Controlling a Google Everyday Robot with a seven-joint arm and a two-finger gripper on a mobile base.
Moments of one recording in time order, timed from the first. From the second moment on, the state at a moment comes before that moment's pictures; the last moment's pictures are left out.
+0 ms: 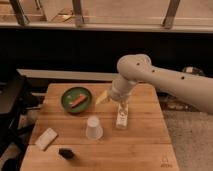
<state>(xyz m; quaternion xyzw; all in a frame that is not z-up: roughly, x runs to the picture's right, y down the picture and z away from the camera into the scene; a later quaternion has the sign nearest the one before) 0.018 0.098 0.691 -0.37 0.16 0.69 0.61</state>
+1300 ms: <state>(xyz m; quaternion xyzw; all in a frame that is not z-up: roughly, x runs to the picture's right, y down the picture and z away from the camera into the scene) -0.063 0.192 0.742 -0.39 0.23 0.60 0.66</state>
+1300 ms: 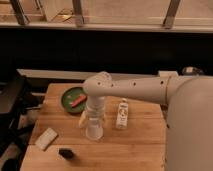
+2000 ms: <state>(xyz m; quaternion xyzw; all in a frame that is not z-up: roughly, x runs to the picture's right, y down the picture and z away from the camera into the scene) -0.061 0.201 0.769 -0.39 0.25 0.61 0.65</state>
